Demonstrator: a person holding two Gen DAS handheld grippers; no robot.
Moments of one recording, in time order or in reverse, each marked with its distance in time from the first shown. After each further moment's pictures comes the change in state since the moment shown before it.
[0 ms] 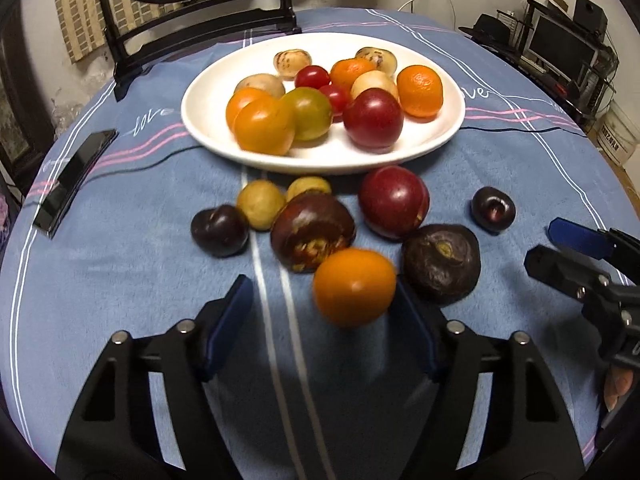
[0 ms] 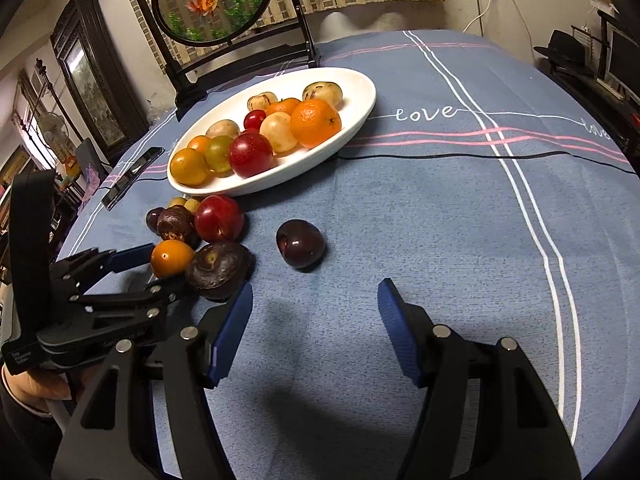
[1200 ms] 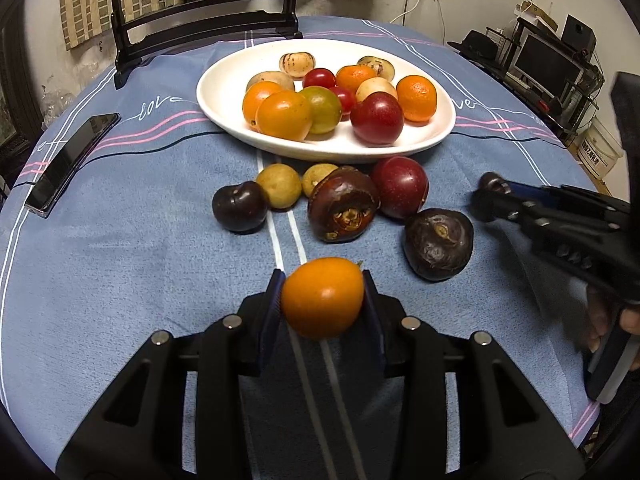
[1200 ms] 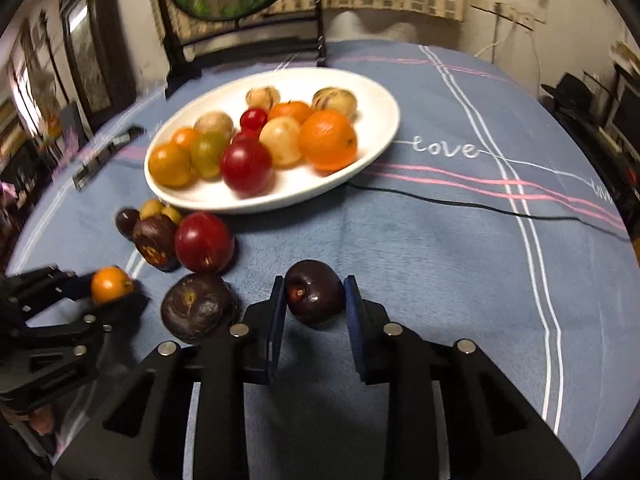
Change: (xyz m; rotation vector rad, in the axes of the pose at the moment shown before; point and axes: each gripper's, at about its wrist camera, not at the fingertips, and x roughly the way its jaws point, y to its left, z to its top) left arm -0.015 0.025 -0.020 -0.048 -0.029 -0.098; right arm 0.022 0.017 0.026 -0.124 0.008 -0.108
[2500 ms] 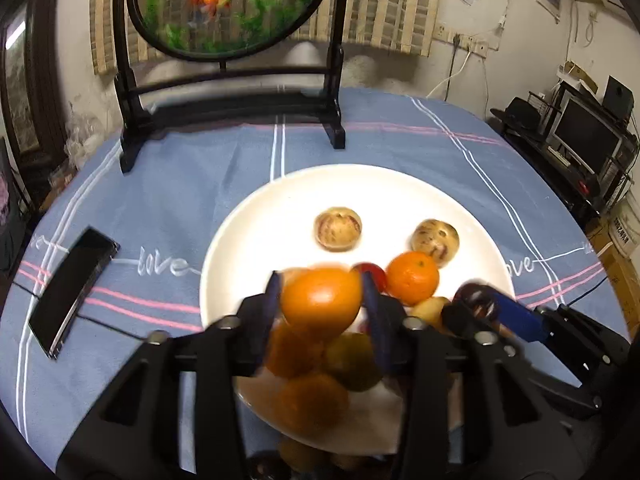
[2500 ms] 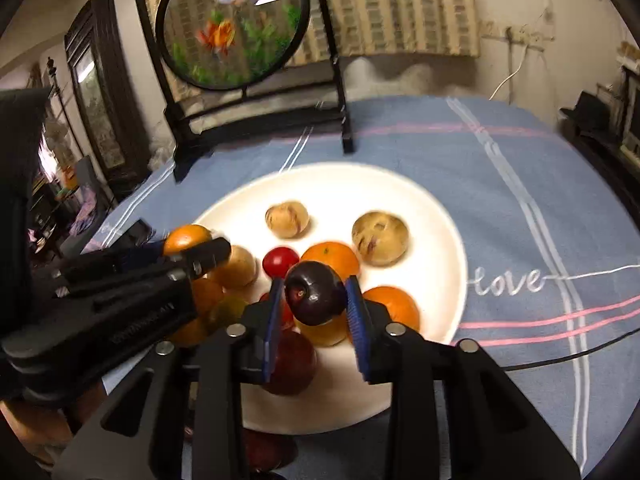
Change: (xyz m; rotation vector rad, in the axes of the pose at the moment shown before) left arm 0.029 0.023 0.148 -0.100 -0.215 0.133; right arm 0.047 0.020 0.095 0.039 -0.142 0.094
